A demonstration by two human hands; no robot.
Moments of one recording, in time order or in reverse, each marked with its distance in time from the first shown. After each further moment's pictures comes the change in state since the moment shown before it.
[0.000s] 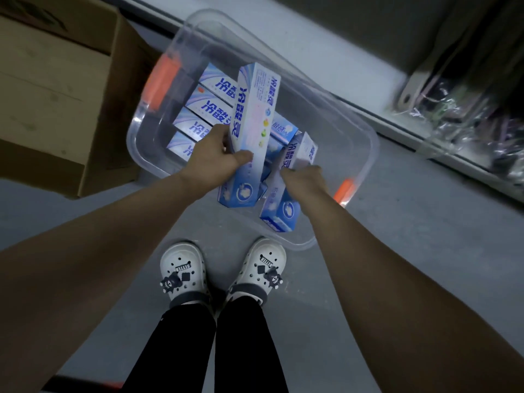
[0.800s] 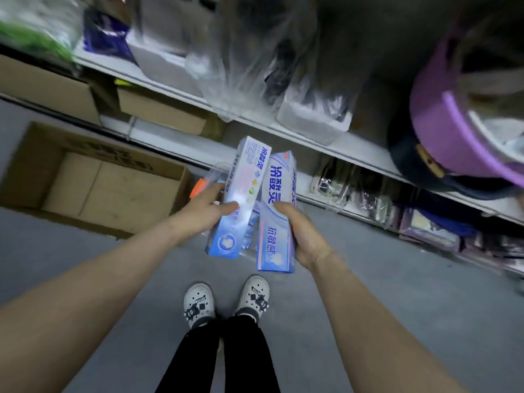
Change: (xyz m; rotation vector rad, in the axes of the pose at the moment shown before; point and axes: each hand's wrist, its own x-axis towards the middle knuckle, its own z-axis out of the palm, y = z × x) left_hand -0.244 0.196 -0.150 -0.110 -0.238 0.127; right_hand -0.332 -0.042 -0.184 0.800 -0.444 -0.241
